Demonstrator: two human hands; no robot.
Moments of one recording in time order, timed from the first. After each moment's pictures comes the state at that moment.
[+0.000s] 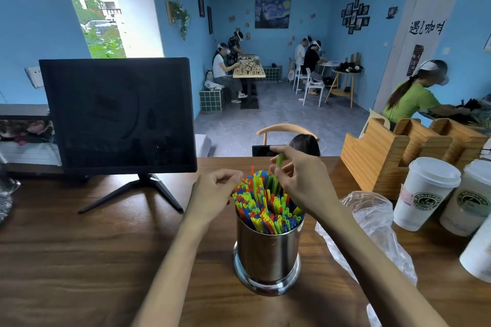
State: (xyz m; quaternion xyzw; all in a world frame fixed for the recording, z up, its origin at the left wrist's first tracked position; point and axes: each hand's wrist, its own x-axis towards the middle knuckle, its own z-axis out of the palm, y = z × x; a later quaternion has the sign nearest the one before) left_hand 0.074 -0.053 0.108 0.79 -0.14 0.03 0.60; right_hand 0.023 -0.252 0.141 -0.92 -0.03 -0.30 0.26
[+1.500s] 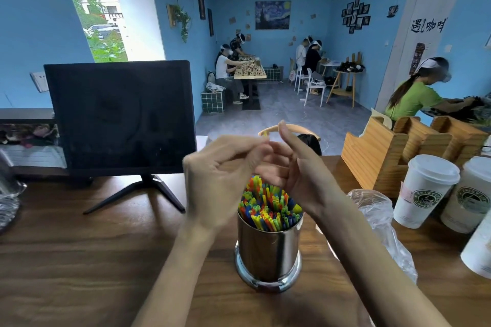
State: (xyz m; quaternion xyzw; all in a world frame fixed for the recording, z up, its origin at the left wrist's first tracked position) left_hand 0.000 -0.067 0.189 0.64 -0.35 0.35 0.59; right_hand -0.017 -0.214 0.201 -0.54 0.02 -0.01 0.84
